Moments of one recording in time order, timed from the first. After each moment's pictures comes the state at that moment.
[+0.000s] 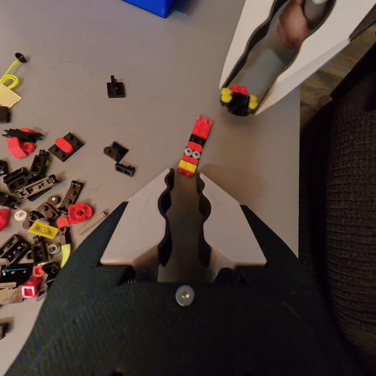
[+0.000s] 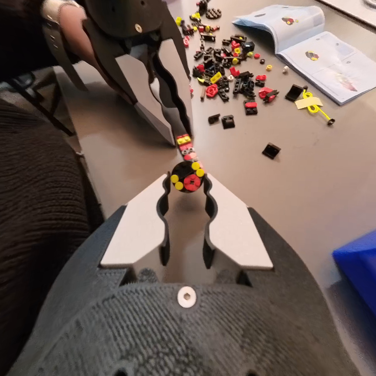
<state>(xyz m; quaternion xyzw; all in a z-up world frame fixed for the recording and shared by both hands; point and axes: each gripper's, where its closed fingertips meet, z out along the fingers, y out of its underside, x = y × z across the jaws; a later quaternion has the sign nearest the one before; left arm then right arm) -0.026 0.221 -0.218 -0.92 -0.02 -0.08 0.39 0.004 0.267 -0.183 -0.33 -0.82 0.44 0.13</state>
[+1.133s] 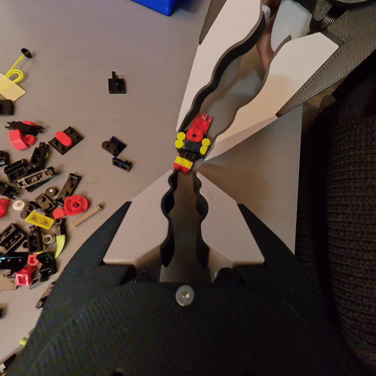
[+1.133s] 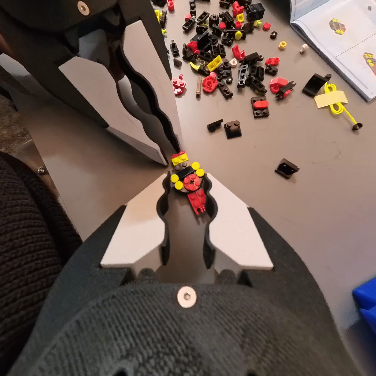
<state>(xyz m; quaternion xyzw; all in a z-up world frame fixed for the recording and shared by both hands) -0.022 0.218 -0.218 -0.92 -0.03 -0.06 0.39 -0.026 0.234 -0.208 -0.36 -0.85 0.35 0.14</state>
